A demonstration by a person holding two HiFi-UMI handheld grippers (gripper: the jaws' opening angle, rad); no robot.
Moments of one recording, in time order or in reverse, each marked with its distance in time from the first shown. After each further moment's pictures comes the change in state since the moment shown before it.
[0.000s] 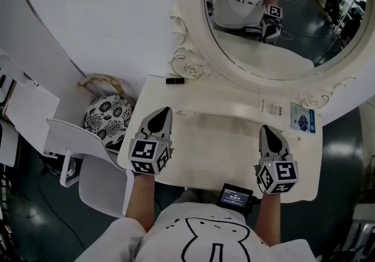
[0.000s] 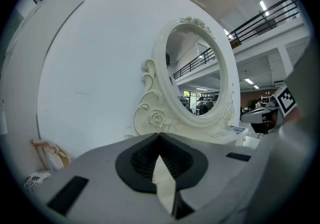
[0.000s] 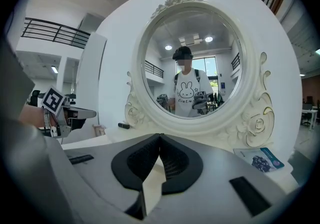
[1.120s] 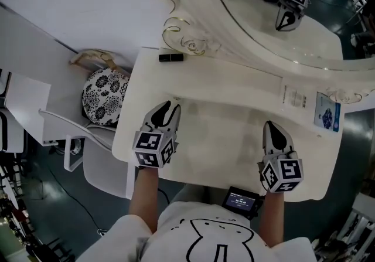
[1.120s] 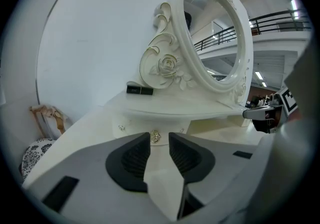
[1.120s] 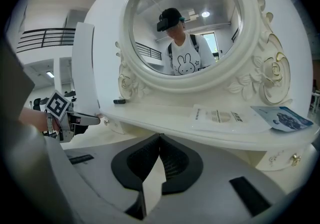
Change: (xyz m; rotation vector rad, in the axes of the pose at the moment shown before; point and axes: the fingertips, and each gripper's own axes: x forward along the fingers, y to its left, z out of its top) left arm 0.050 0.014 -0.130 -0.120 0.317 0.023; right arm 0.050 -0.010 -0.104 0.114 0.220 0.052
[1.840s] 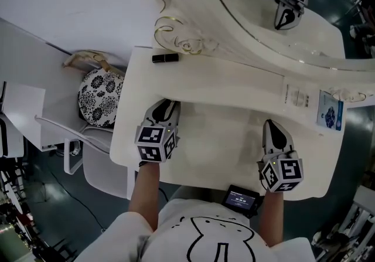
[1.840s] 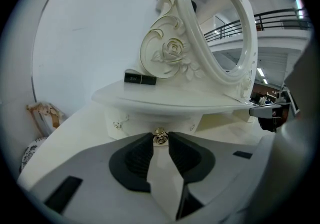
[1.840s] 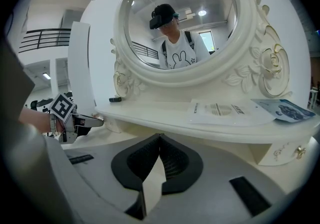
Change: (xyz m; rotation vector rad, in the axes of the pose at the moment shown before) left arm 0.035 0.010 -0.010 0.005 0.064 0.008; right arm 0.013 -0.007 -0.011 0.031 0.009 -0.025
